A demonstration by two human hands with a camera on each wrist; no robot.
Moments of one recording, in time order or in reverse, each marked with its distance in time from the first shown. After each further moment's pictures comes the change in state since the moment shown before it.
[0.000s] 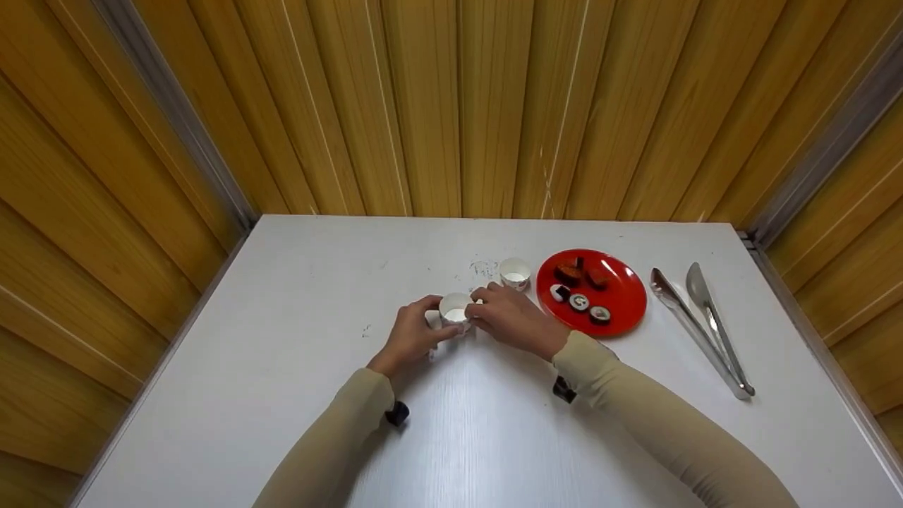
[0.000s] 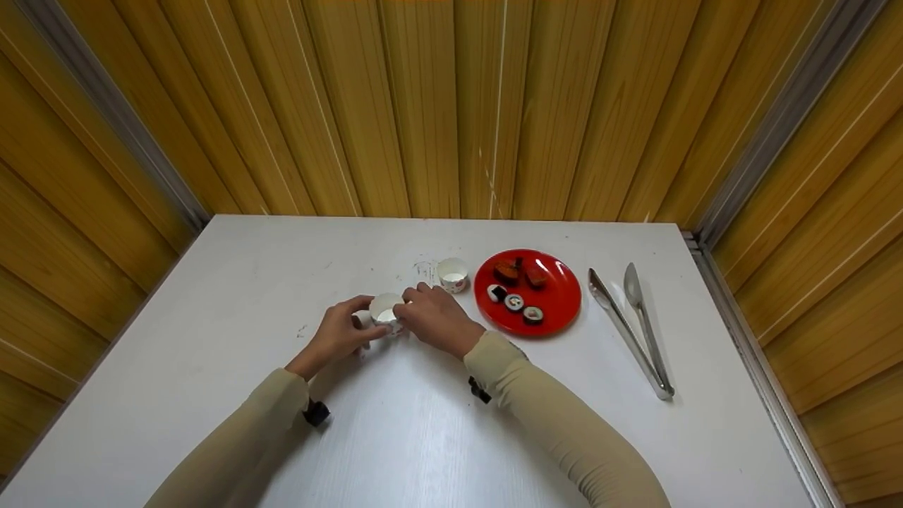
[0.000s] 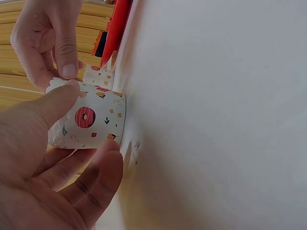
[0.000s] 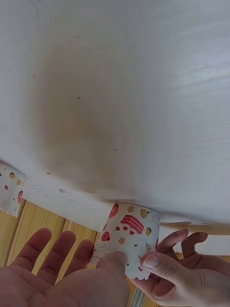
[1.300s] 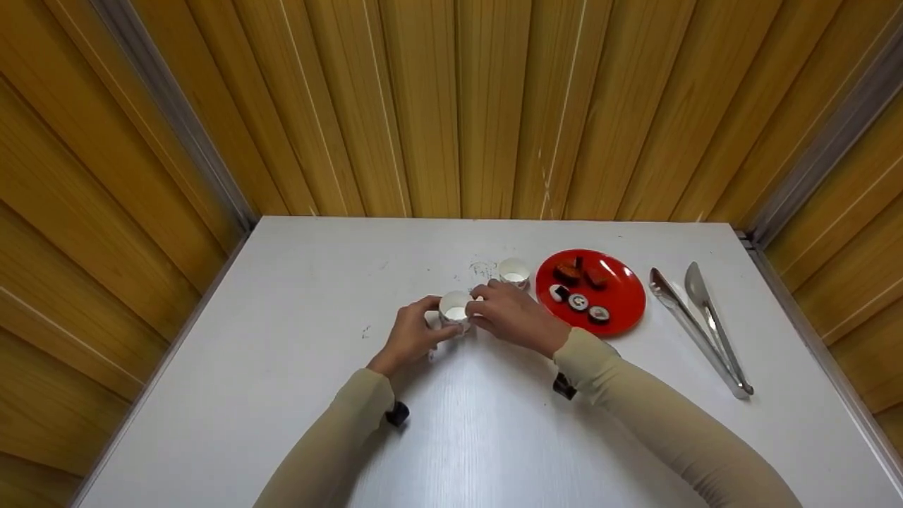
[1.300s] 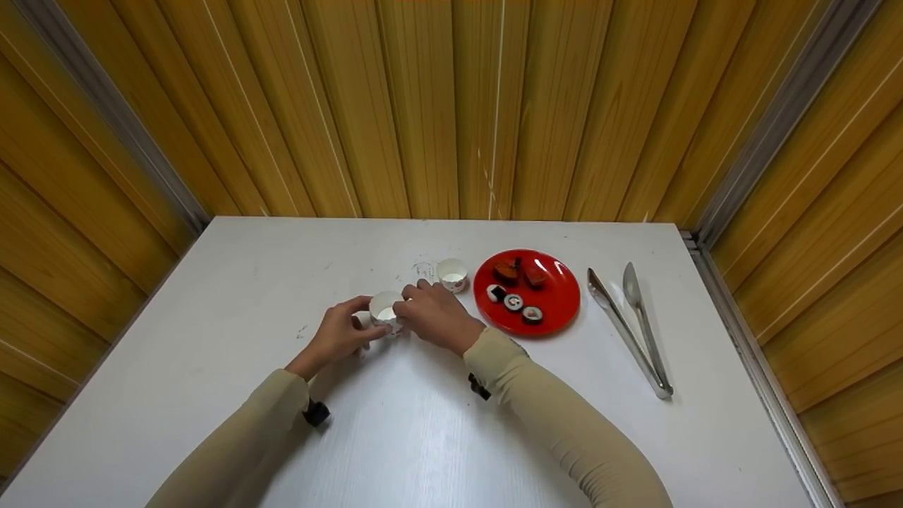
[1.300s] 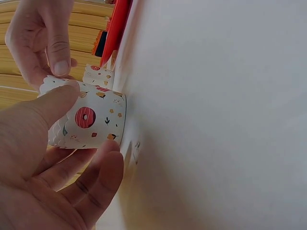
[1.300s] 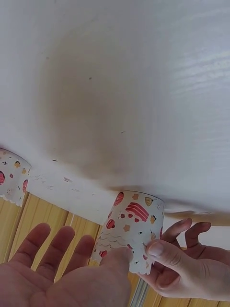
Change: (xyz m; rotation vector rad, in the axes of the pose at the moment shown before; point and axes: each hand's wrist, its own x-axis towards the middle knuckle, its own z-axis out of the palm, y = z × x) left_hand -0.001 0.001 0.000 -0.015 0.004 0.013; right_hand 0.001 -0.001 -0.008 -0.011 0.002 0.003
